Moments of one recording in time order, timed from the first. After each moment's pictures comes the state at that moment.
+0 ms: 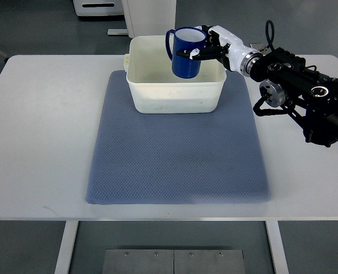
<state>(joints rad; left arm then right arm) -0.02 0.00 -0.59 -0.14 0.30 -0.04 0.00 1.21 -0.13 0.31 0.69 -0.39 0.02 0.06</state>
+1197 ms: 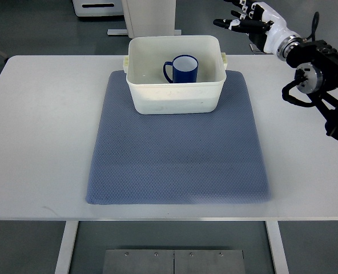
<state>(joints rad) -0.02 0.00 -0.59 -0.14 0.30 -0.04 0.00 1.12 -0.25 0.62 0.71 -0.29 0.04 0.06</state>
